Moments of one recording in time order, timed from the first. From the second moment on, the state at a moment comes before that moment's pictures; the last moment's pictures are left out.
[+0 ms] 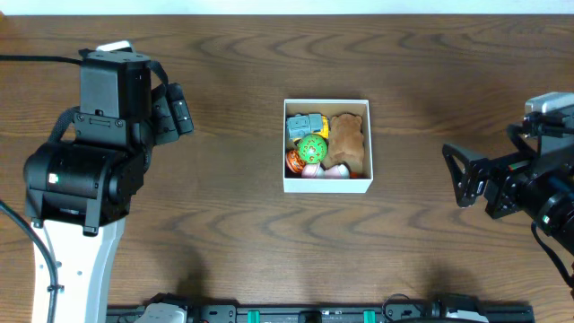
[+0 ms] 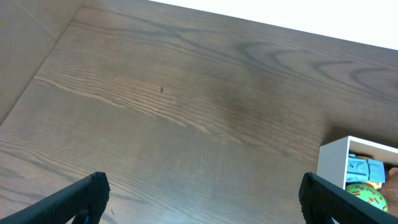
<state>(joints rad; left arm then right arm) -0.19 1.27 1.71 -1.26 -0.35 -0.33 -0.10 0.97 1.64 -1.24 -0.41 -0.08</state>
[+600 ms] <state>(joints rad) -0.19 1.27 1.71 -1.26 -0.35 -0.33 -0.10 0.47 0.78 -0.79 -0.32 -0.09</state>
